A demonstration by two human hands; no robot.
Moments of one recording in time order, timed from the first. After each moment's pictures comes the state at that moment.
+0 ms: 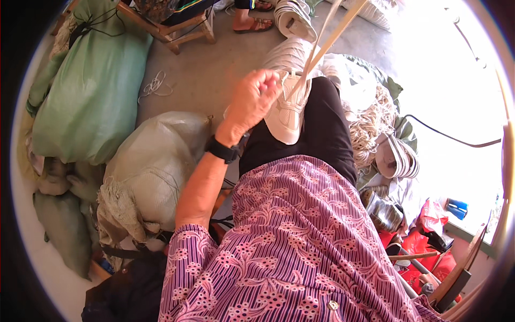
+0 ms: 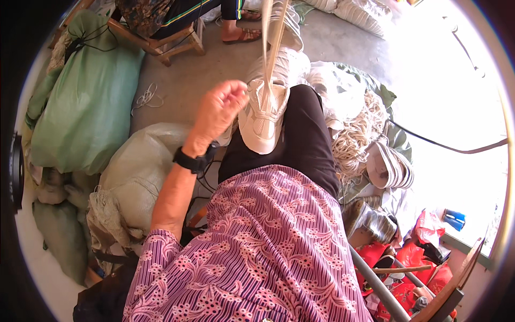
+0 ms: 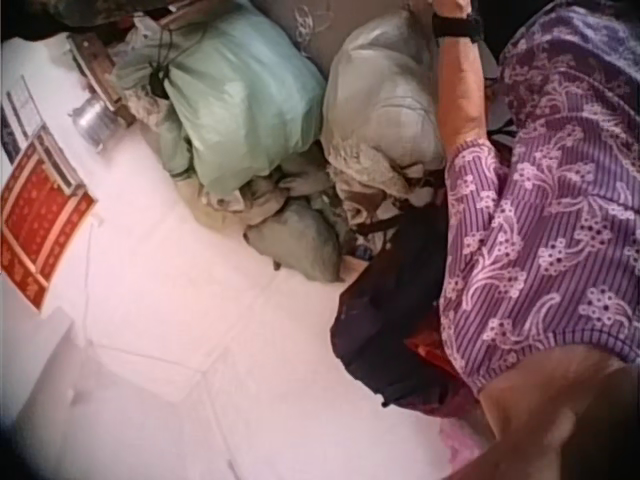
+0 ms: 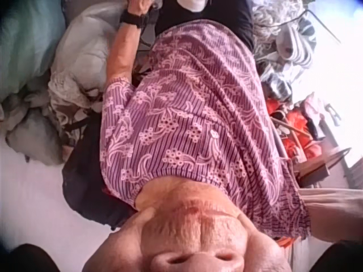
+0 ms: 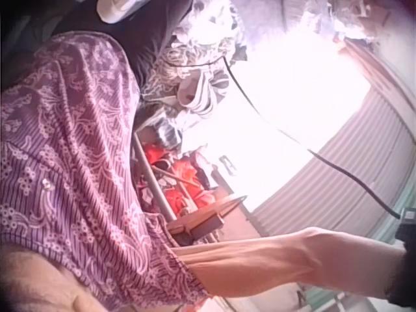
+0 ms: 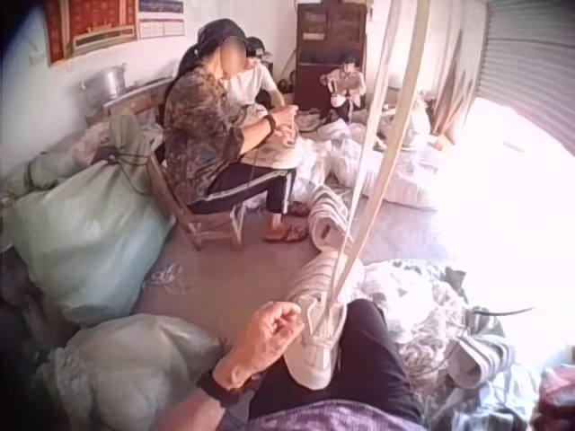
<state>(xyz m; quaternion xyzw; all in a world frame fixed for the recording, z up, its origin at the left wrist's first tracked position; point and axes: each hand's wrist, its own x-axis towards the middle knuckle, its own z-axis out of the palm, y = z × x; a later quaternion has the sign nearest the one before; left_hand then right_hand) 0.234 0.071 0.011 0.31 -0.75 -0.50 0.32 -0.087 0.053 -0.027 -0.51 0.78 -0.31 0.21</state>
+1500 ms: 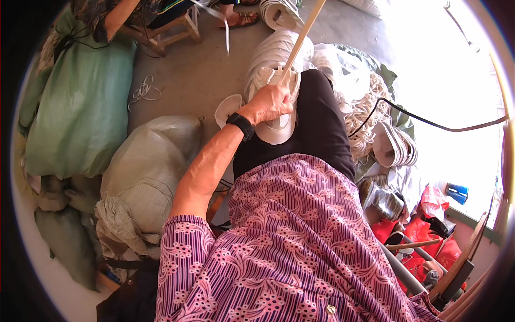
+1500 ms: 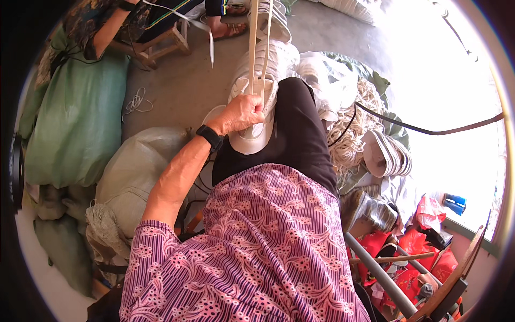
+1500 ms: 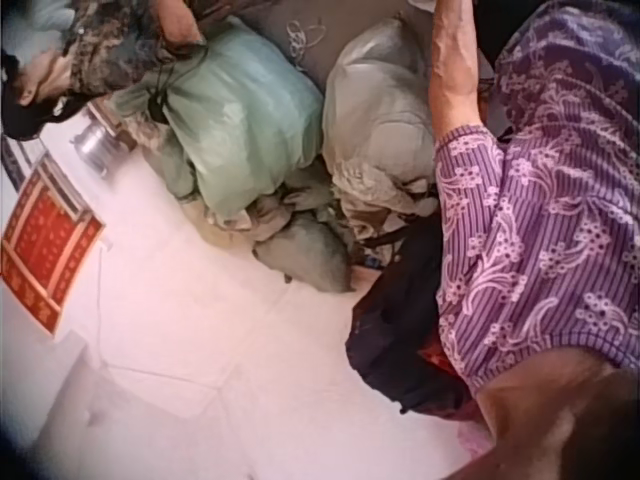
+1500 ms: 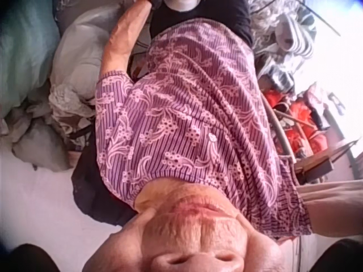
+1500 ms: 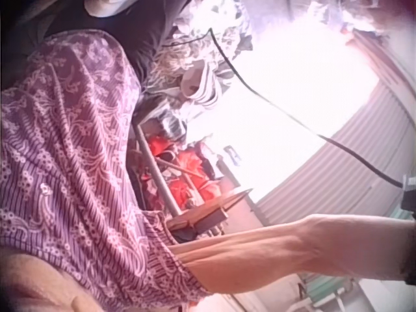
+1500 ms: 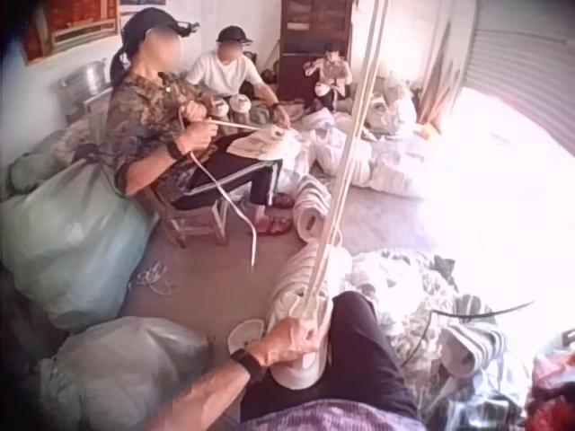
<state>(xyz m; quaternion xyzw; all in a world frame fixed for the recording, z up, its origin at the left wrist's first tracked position) 0.178 0.065 -0.051 0.22 -0.87 -0.43 0.07 -0.131 0.041 -0.250 -0.44 0.89 -0.12 0.04</state>
